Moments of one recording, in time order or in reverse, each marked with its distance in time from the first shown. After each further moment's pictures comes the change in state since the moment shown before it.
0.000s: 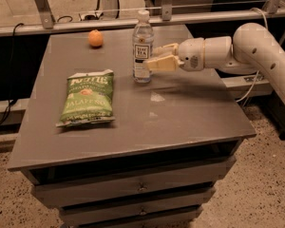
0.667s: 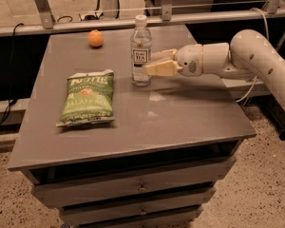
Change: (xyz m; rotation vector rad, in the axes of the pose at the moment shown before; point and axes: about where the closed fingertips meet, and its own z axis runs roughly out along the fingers) arm 0.021 0.006 0.006 -0.017 0.013 0.061
